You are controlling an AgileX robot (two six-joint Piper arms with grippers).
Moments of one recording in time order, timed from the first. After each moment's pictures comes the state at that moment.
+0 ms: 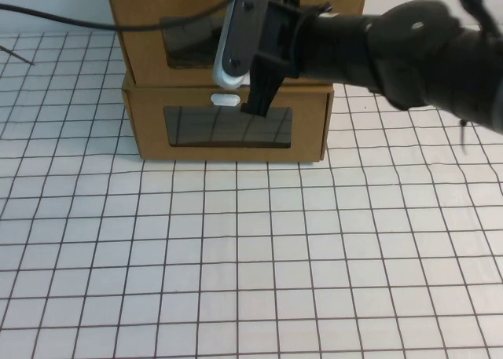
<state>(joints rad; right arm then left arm) 0.61 1.83 -1.55 1.21 0.24 -2.09 -0.20 1.99 -2.11 -0.87 0.95 0.55</state>
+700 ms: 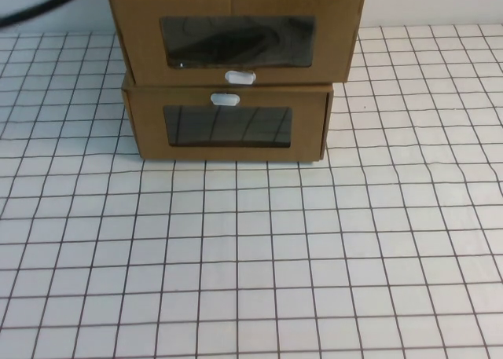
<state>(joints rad) 0.61 1.42 -1.50 1.74 -0.67 -2.51 -0.16 1.38 -2.05 -0.49 1.18 0.51</state>
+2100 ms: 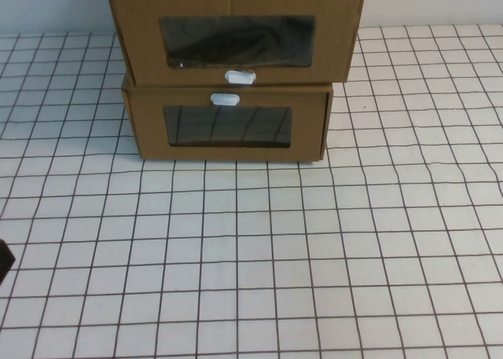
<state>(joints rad) 0.62 0.52 -0.65 1.76 -0.38 -2.09 -0.16 0.22 -0.47 -0.61 0.56 0.39</state>
